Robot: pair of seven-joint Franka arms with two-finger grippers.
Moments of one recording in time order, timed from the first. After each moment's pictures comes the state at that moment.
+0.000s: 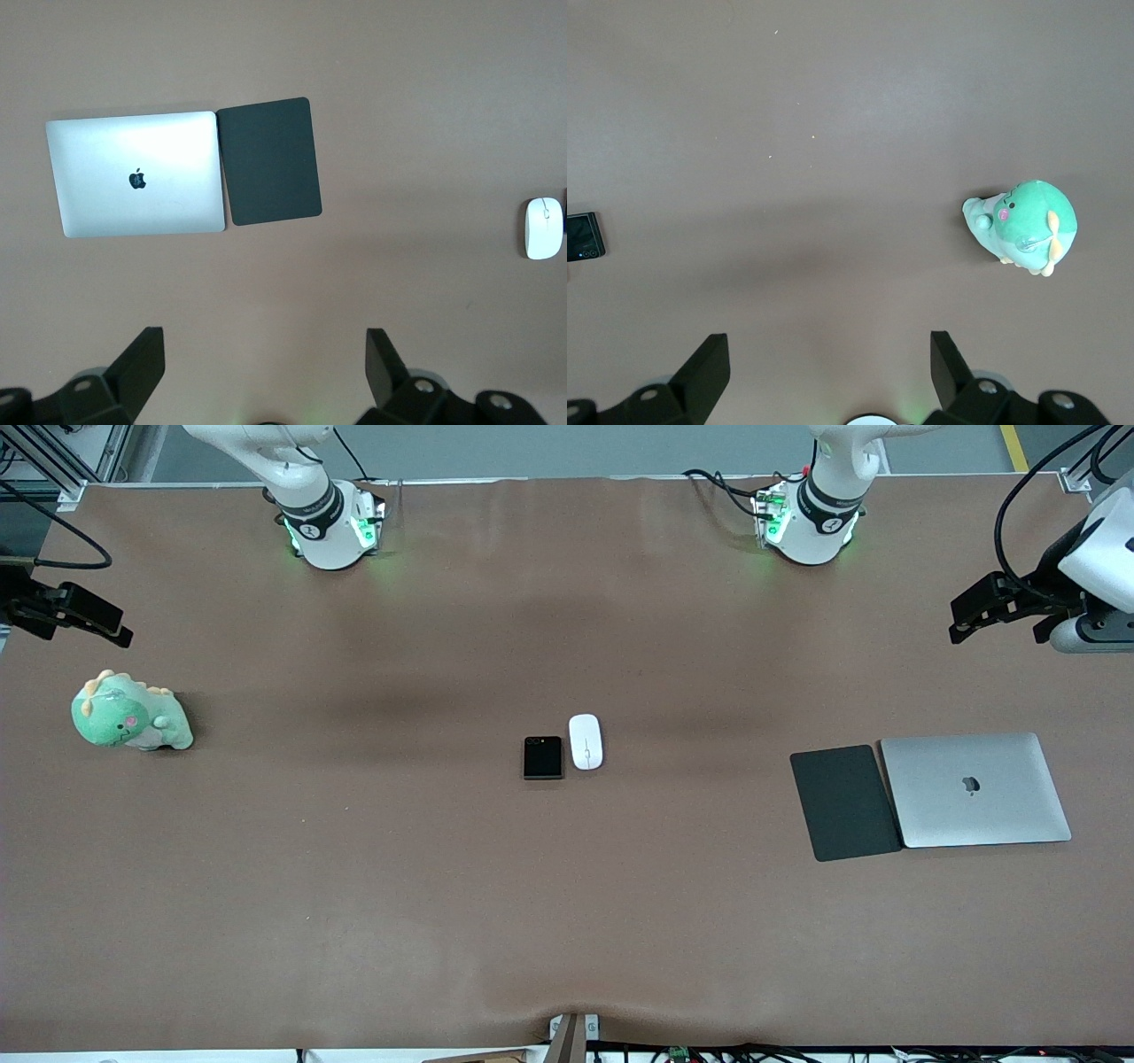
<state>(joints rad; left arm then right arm) 0.08 -0.03 -0.18 -1.54 0.00 1.49 -0.08 -0.06 -0.05 0.01 -1.57 0.01 1.46 0.08</state>
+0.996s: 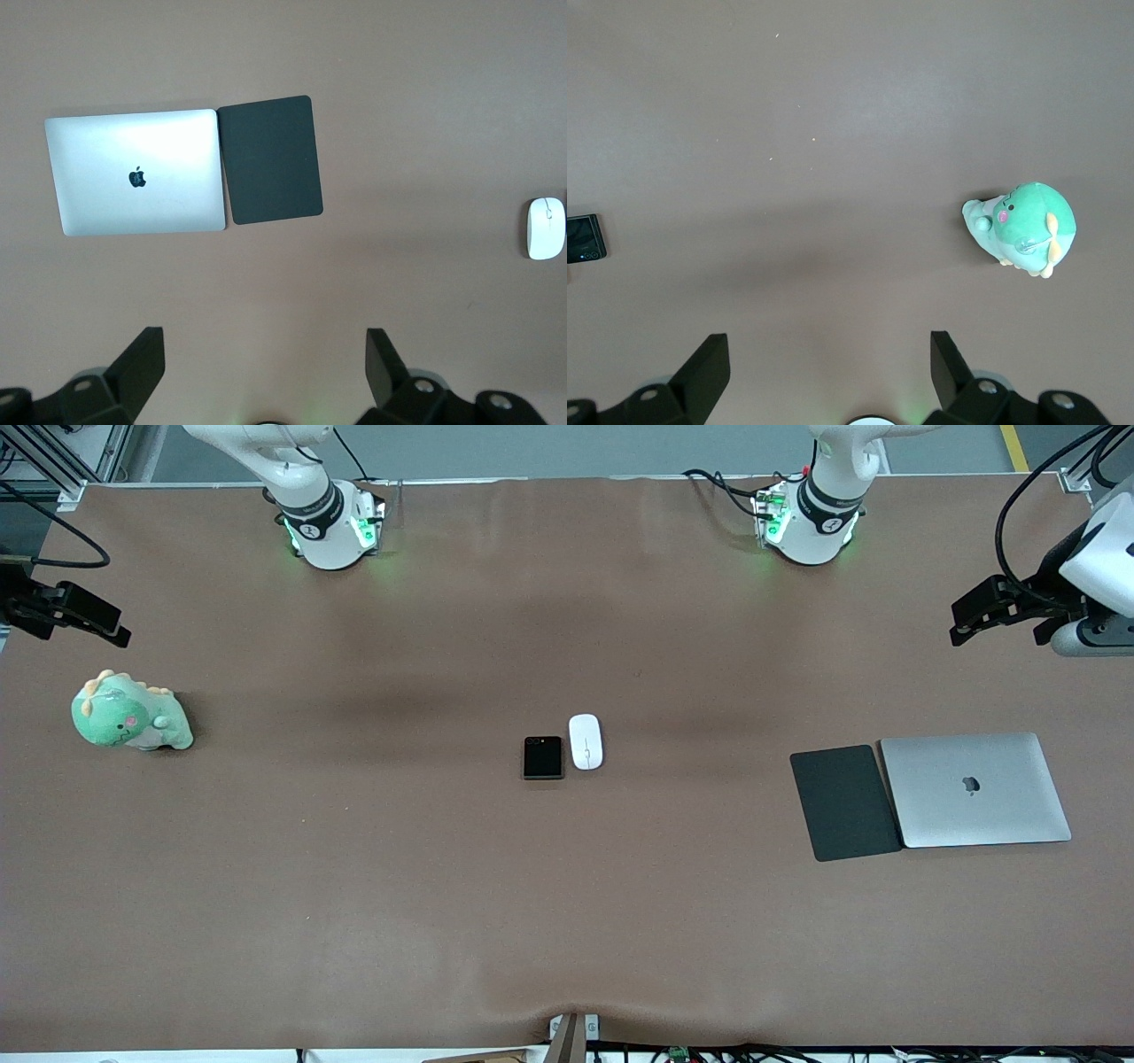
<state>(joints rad) 0.08 -0.02 -0.18 -1.54 0.00 1.49 -0.08 -0.06 -0.05 0.01 -1.56 0.01 1.46 0.08</state>
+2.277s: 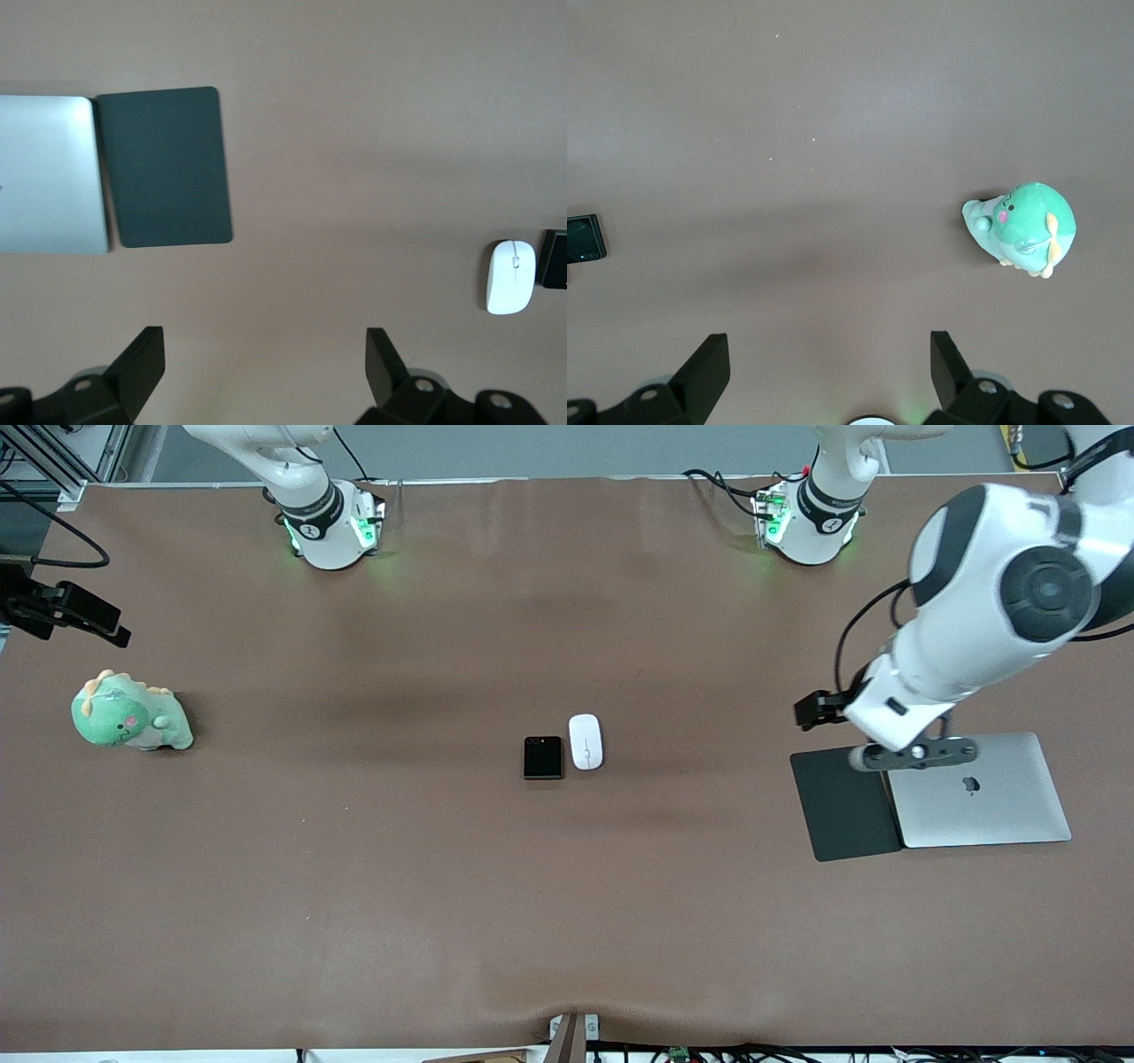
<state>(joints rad) -0.12 0.21 -0.22 -1.63 0.00 1.76 -0.39 -0.06 -0.05 0.01 -1.56 0.01 1.46 0.08</state>
